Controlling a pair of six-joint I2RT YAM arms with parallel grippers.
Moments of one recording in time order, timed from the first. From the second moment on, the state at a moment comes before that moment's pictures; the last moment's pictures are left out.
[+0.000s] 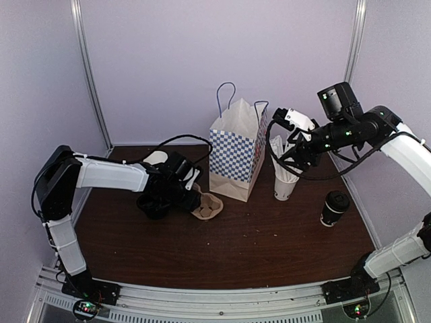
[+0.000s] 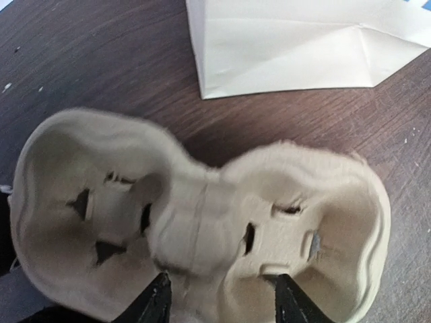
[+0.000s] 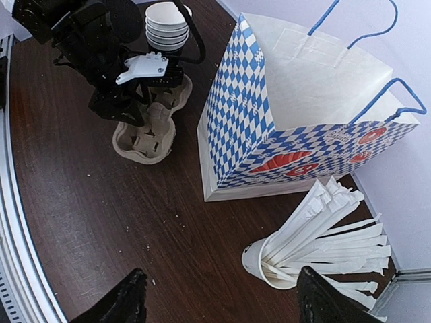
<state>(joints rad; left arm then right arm) -0.77 1.85 1.19 -0.30 -0.04 -0.19 0.61 1.31 1.53 -0.93 -0.15 -0.46</state>
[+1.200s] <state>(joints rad) -0.72 2.09 1.52 -0.49 0.08 -0.09 0.50 1.24 1.45 -0.88 -0.28 -0.39</state>
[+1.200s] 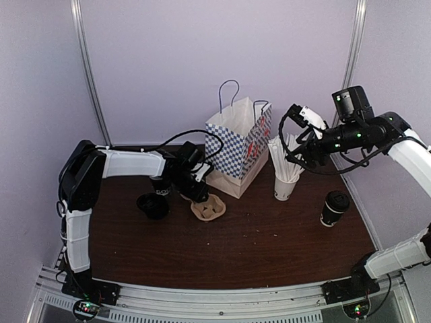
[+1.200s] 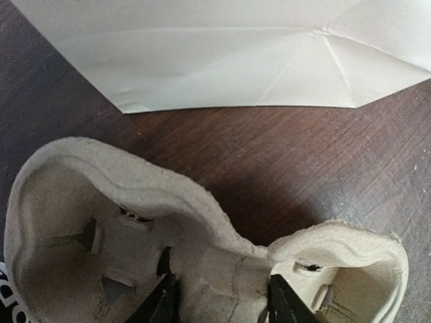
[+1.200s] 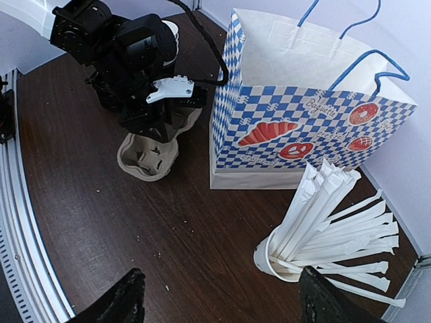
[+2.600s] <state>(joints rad) -0.61 0.86 0.62 -0.81 -0.17 -0.61 0.50 1.42 1.61 -0.88 -0.38 -0.34</state>
